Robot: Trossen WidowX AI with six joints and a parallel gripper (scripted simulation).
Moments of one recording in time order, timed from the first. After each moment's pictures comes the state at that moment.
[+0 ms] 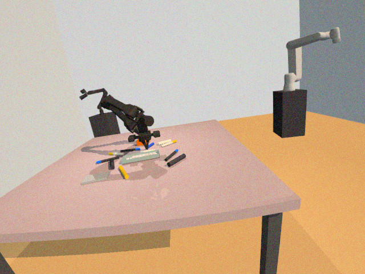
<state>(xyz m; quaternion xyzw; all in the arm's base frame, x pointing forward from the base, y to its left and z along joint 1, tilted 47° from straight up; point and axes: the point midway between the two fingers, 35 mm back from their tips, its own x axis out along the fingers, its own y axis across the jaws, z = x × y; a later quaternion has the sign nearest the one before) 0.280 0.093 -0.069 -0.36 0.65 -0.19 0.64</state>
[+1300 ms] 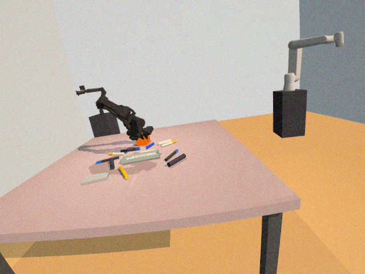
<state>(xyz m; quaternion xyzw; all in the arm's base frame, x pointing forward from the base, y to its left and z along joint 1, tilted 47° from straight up) 0.161 0.067 -0.024 -0.08 0.74 -0.39 0.54</state>
